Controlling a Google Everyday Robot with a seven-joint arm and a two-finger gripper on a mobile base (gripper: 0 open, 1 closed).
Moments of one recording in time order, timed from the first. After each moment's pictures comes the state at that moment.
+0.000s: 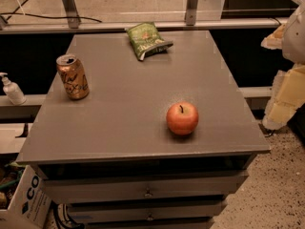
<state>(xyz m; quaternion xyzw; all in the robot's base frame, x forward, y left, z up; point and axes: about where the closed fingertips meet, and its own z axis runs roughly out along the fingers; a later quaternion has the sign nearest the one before) 0.438 -0.217 0.976 -0.60 0.78 -0.03 0.16</state>
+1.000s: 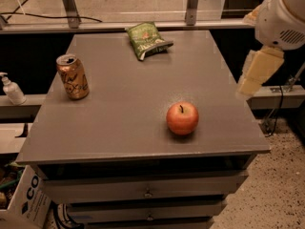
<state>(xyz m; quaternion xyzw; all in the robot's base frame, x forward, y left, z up) 0.511 -0.199 0.982 -0.61 0.76 -0.08 0.23</state>
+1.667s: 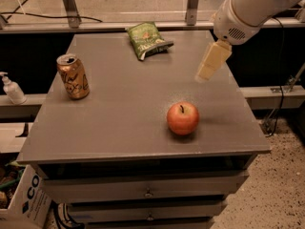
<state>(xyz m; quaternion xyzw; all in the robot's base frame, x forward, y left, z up) 0.605 -0.150 0.948 -0.59 0.75 -0.03 0.29</state>
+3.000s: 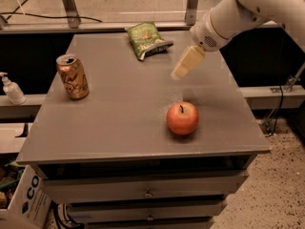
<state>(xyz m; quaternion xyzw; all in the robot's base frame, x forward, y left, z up) 0.664 -0.102 0.903 -0.55 0.76 0.07 0.34</state>
